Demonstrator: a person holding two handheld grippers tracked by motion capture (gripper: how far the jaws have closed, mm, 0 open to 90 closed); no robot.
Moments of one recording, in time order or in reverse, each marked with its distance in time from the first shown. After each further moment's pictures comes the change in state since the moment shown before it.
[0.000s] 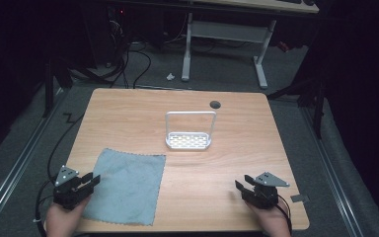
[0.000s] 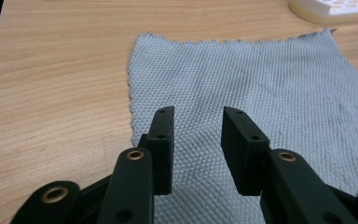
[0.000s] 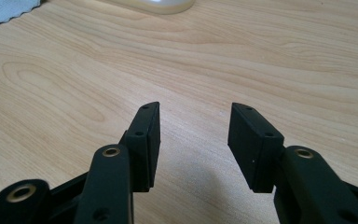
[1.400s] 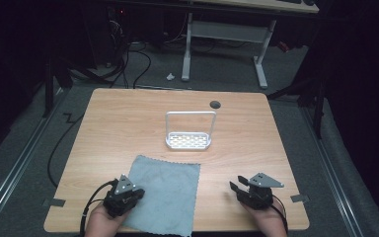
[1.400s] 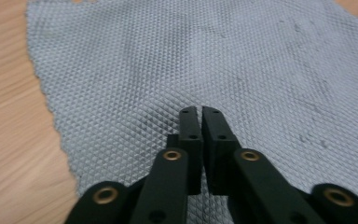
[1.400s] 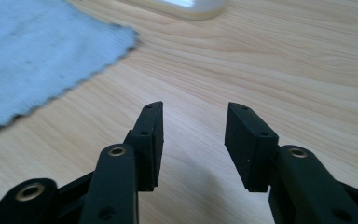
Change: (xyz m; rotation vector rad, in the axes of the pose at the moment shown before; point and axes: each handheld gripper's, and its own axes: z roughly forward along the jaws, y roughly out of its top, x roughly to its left) left arm -0.123 0.003 0.044 0.171 -0.261 0.288; right arm 0.014 0.002 0.007 -0.016 0.055 -0.045
